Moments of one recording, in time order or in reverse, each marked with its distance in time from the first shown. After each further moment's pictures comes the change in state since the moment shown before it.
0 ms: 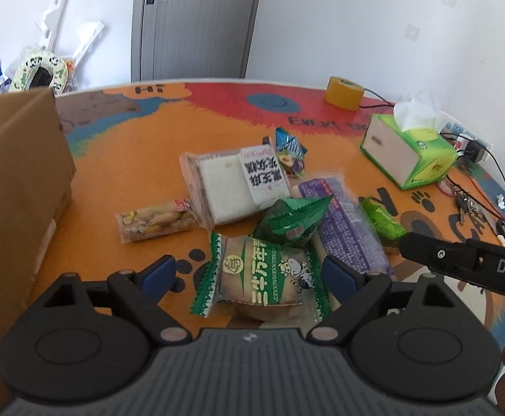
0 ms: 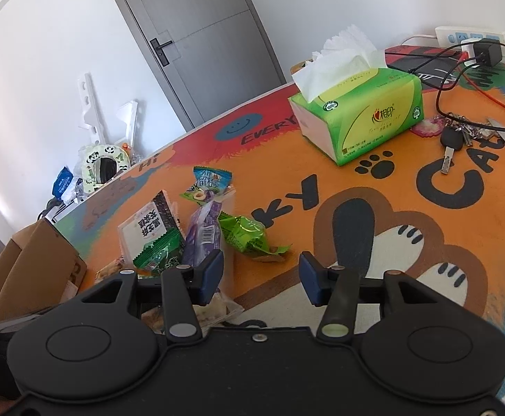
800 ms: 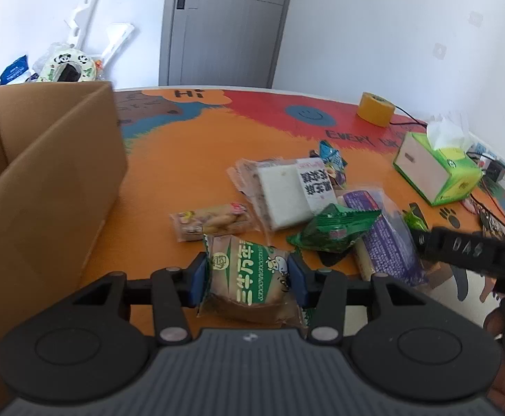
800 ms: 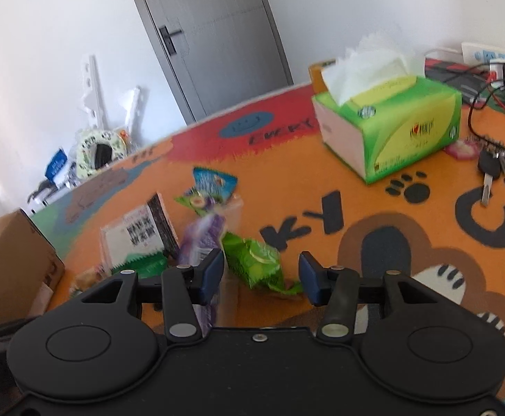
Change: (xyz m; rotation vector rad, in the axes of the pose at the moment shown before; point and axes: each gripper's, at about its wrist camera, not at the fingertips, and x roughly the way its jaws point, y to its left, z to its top) left arm -0.015 0.026 -0.002 -0.060 -0.048 0.072; right arm 0.044 0.018 0.007 -0.109 0.020 -0.048
